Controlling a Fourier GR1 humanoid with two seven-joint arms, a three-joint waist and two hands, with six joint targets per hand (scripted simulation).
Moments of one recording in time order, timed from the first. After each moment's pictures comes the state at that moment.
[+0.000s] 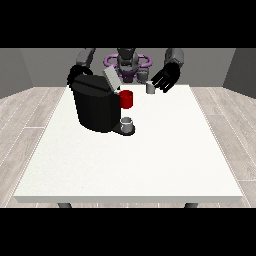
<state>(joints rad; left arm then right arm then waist) -0.93 0.44 0.06 -0.66 -0.60 -0.11 -0.23 -0.24 -0.02 -0.03 -1.32 -0.04 -0.12 -0.08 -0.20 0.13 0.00</state>
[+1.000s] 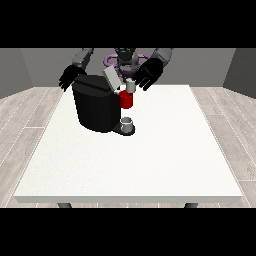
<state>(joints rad) -1.16 0.48 0.12 -0.64 -0.60 -0.13 -0.13 -0.34 -0.04 -0.03 -1.38 -0.01 -0.15 -0.04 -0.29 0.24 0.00</state>
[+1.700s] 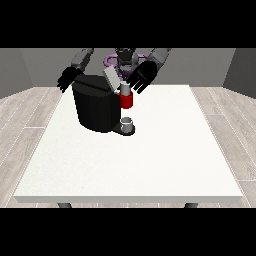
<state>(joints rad) -1.18 0.44 0.11 -0.63 -0.63 -0.14 -0.11 -0.34 -0.04 -0.06 -1.36 -0.03 -0.15 -0.06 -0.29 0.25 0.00</state>
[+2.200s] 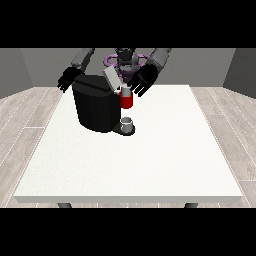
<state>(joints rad) -1.16 0.43 0.11 -0.62 -0.64 -0.13 -0.13 -0.33 -0.04 -0.06 -1.37 -0.03 -0.16 -0.06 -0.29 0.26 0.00</state>
